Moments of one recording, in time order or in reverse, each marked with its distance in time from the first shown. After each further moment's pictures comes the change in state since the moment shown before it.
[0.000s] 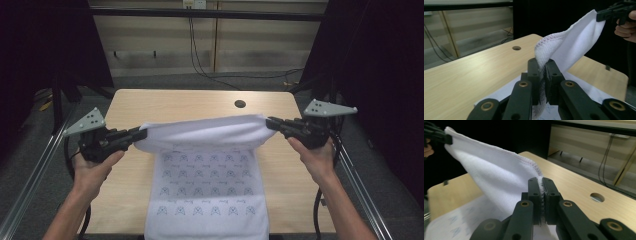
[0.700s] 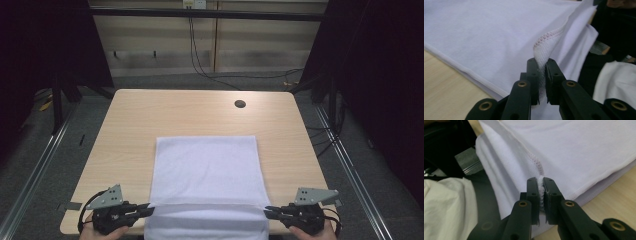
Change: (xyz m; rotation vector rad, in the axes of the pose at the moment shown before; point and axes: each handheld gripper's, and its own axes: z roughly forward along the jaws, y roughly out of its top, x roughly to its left) left arm -0.053 -0.141 -0.009 0.303 -0.208 -0.032; right arm 0.074 -0.168 -0.030 0.307 0.219 0.086
